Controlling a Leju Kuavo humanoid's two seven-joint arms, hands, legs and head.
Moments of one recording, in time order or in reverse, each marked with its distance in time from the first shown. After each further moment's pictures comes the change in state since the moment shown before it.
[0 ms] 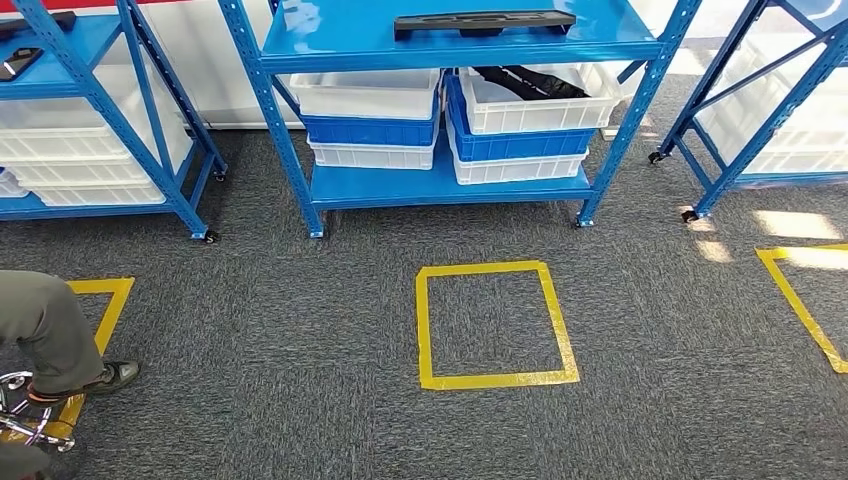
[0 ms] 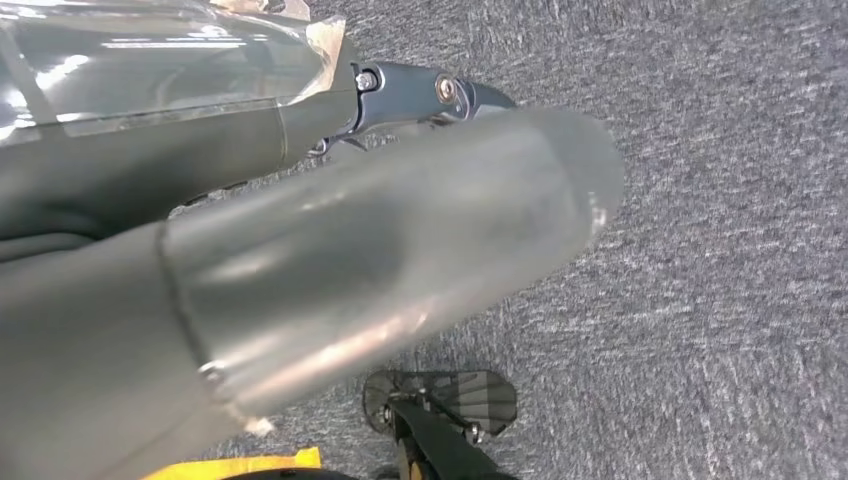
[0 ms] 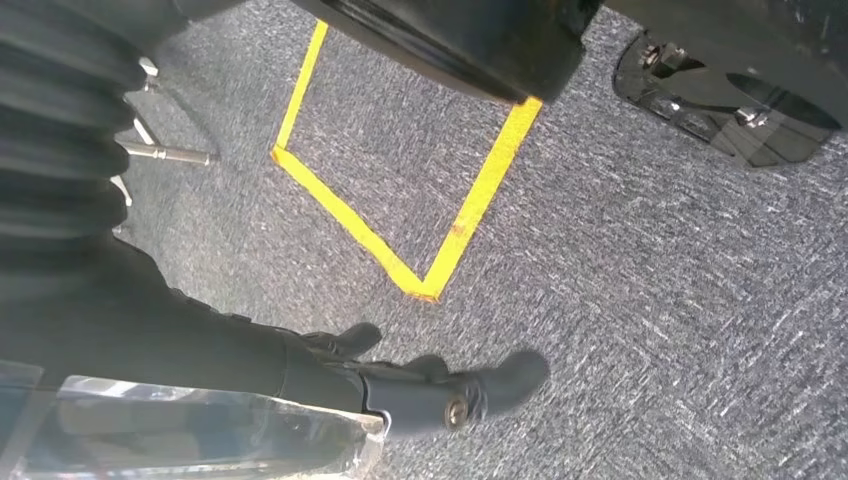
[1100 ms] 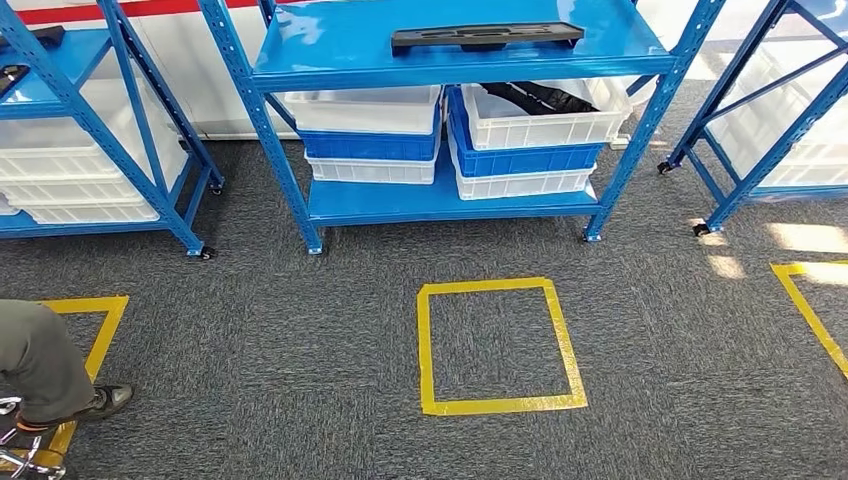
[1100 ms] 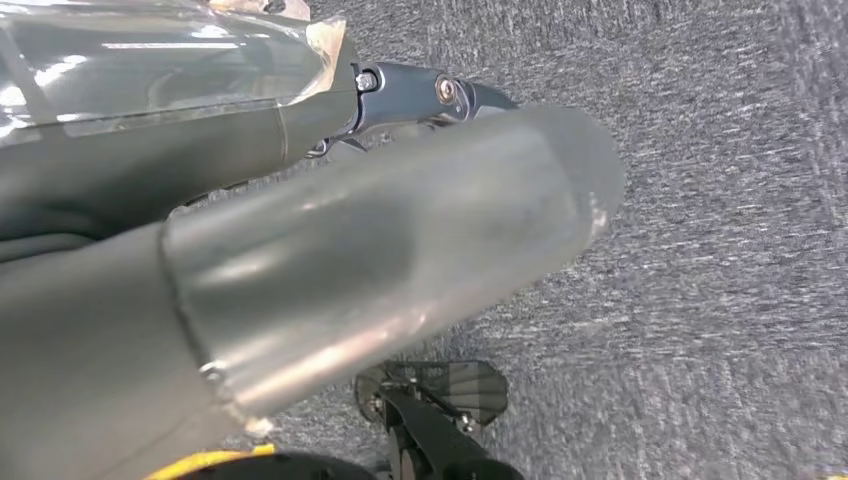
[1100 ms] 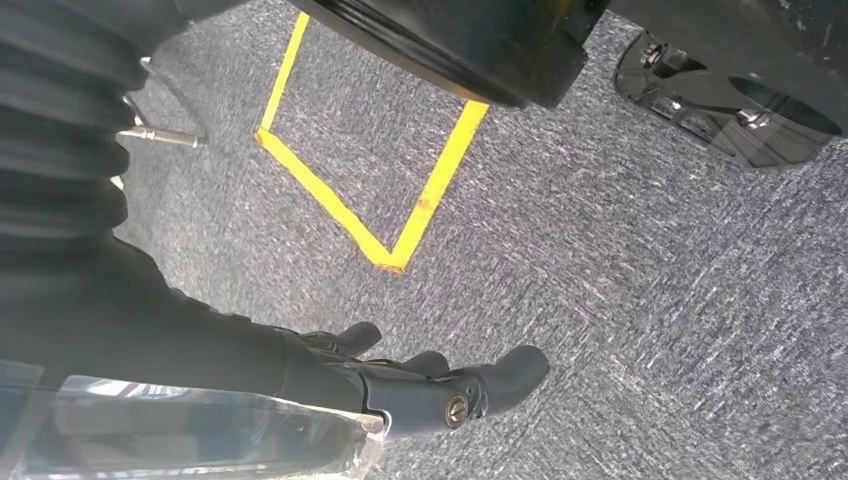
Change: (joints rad) left arm 0.001 -0.002 0.007 0.000 0.011 0.010 0.002; right arm -0.001 0.003 0.000 -0.001 0.013 0.003 -0.001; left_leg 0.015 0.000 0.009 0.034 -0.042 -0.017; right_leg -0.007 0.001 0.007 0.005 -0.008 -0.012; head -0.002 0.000
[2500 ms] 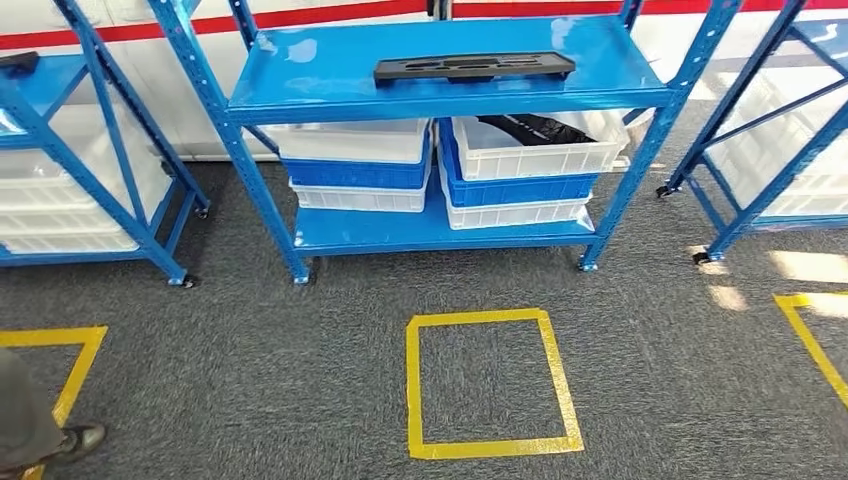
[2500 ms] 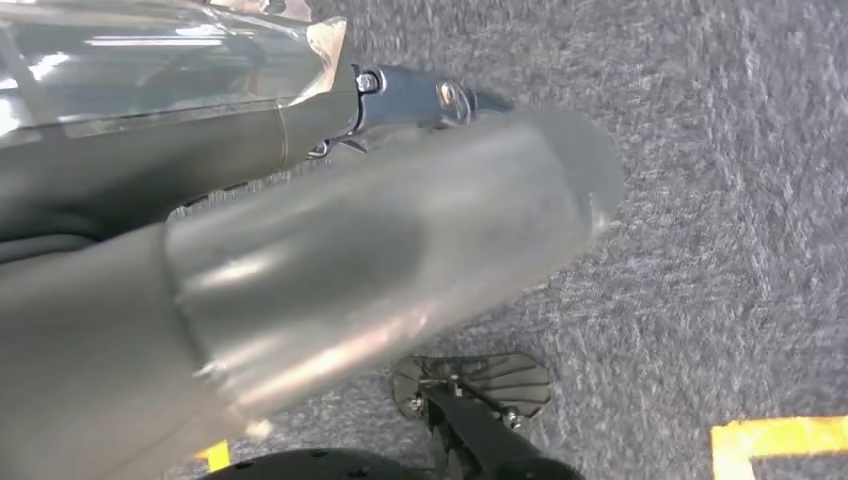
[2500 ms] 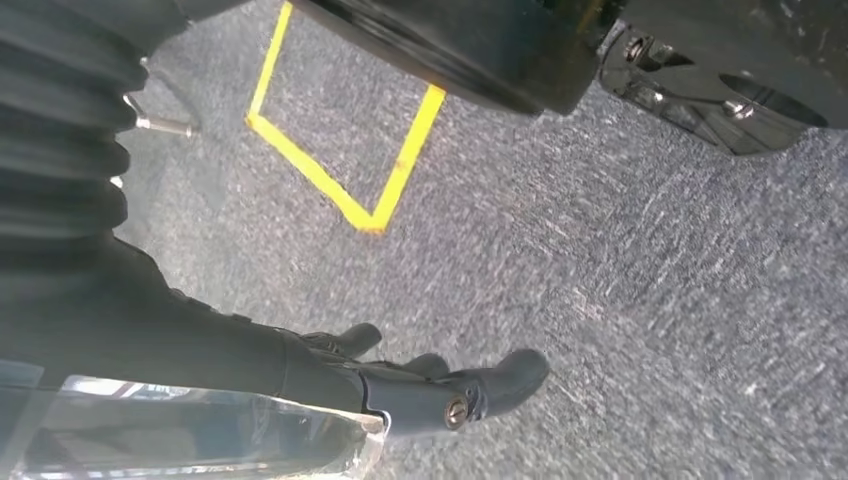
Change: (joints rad) left arm 0.010 0.005 0.007 0.000 -0.022 -0.003 0.009; right arm 0.014 0.019 -0.010 0.000 -0.011 -0.002 0.002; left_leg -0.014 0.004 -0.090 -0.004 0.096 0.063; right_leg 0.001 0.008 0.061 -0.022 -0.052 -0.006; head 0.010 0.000
